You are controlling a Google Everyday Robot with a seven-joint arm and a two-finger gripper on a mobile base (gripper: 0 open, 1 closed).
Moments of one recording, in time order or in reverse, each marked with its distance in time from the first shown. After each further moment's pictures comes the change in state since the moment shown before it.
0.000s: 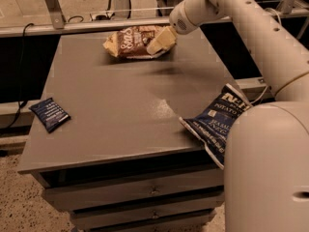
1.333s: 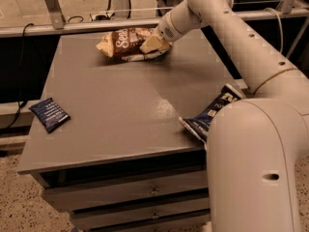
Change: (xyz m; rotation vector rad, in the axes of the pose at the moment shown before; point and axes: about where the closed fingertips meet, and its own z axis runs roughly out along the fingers) arm 0.002 0.009 0.057 -0.042 0.016 0.024
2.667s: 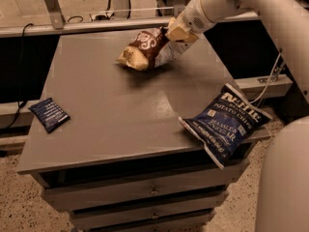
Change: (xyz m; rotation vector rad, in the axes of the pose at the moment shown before) arm 0.007 0.021 -0.109 0.012 -0.003 -0.129
